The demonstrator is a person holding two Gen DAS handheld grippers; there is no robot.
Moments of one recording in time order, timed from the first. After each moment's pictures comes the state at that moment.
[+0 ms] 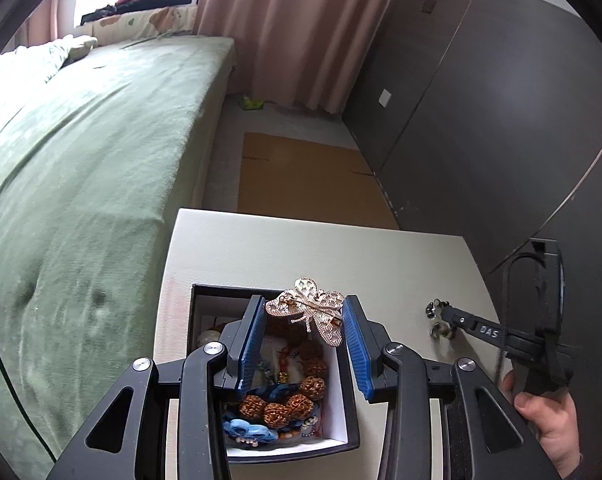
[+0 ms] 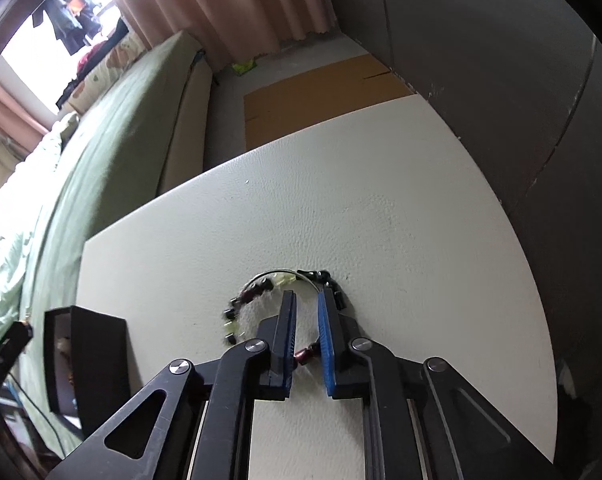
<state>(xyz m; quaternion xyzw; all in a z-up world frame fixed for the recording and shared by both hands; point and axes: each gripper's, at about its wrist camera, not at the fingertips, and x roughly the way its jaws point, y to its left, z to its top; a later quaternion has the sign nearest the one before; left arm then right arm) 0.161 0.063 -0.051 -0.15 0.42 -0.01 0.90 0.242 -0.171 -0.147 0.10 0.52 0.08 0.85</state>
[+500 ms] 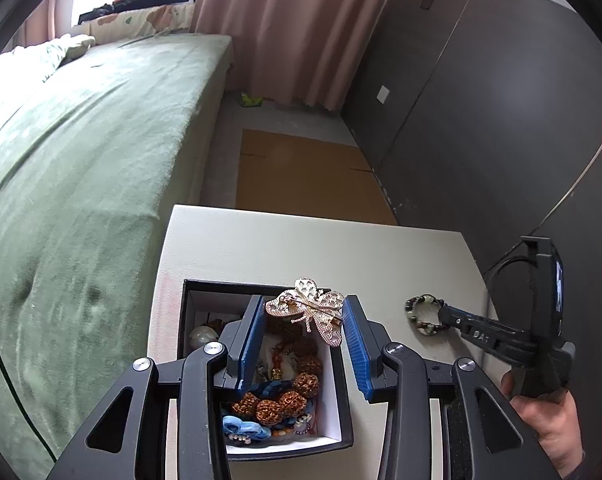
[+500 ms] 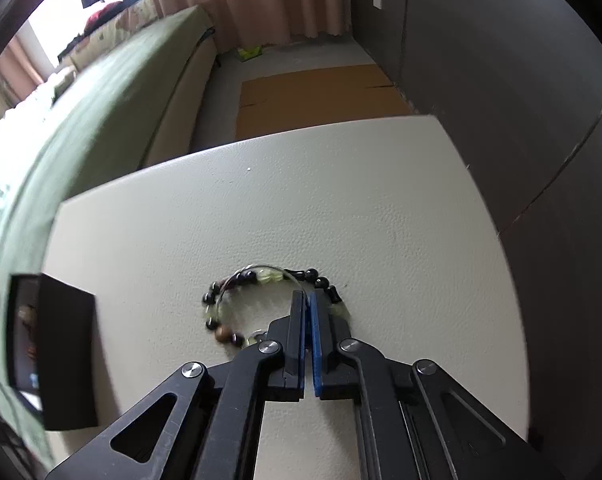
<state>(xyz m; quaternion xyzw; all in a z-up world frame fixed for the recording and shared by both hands) 0.161 0.059 -0.052 -0.15 0.42 -0.02 0.89 0.233 -0.169 -0.139 0.06 0.52 0.10 0.85</state>
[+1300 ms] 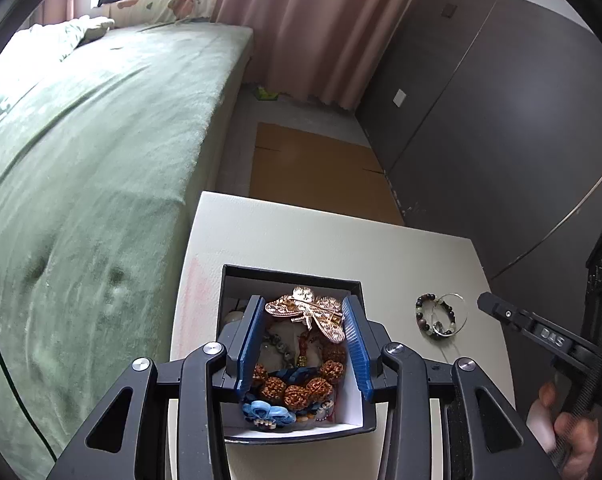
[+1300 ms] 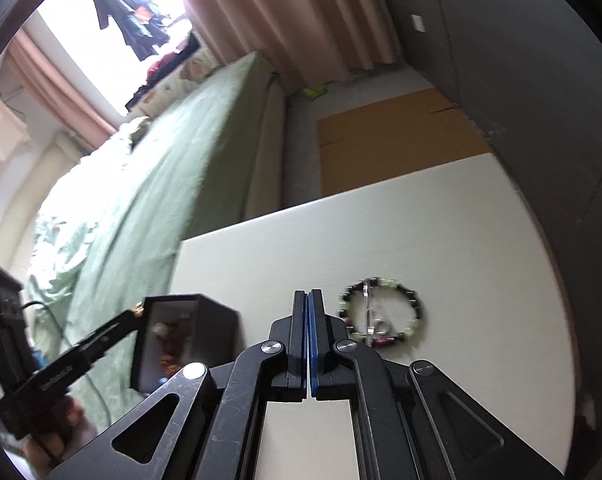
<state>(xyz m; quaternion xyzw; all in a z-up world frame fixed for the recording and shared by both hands) 0.149 0.081 -0.052 -0.17 0.43 0.00 0.89 0.195 -0.155 -0.084 0.12 0.46 0.16 0.87</state>
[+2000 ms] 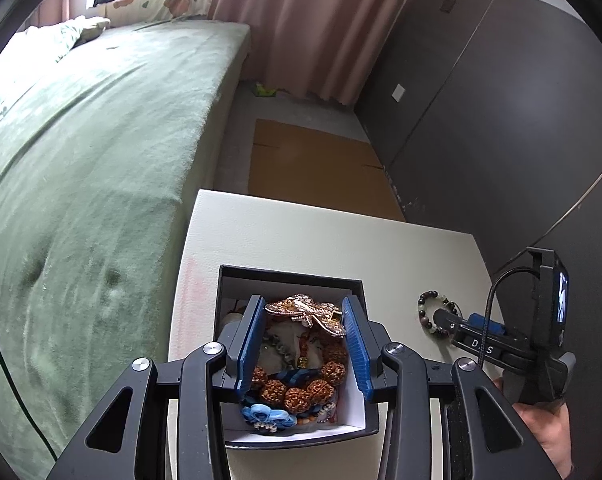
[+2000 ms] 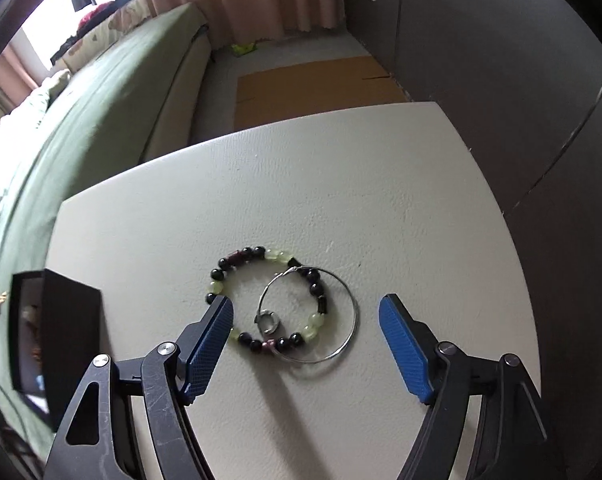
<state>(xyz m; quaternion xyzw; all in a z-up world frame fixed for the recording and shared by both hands) 0.155 0.083 -0.057 -0.17 0.44 0.00 0.88 0.228 -0.150 -0.144 0.02 0.52 0.06 0.85</state>
